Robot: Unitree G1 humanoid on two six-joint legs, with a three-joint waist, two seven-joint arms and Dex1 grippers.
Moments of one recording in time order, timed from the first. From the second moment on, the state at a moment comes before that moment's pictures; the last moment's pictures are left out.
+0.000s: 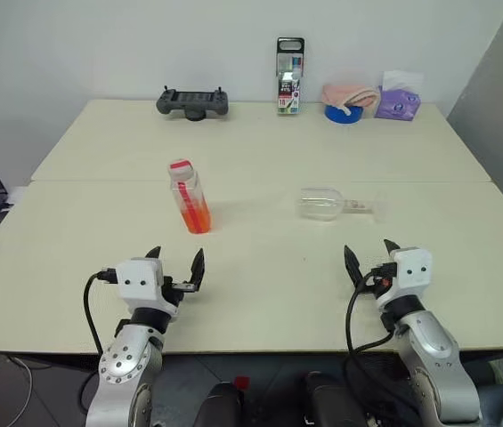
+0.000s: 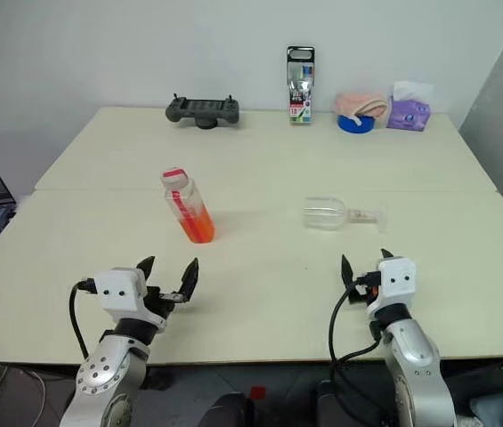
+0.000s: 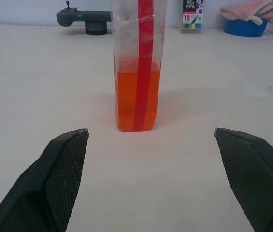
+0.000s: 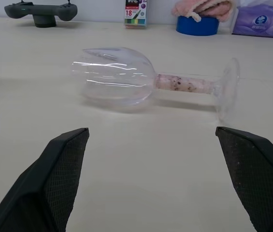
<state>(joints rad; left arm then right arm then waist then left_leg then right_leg) 0.22 0.15 0.10 -0.49 -0.20 0.24 -0.16 0.14 -0.13 -0.02 -0.45 0.10 0.25 0.19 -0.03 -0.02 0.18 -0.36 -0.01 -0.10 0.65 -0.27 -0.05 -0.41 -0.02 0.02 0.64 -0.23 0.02</state>
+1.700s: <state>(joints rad) -0.44 0.18 0.13 0.12 -0.09 0.11 -0.04 -0.53 -0.34 0.12 -0.28 0.38 0.58 0.64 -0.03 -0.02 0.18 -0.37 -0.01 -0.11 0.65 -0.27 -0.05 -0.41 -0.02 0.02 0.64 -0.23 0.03</state>
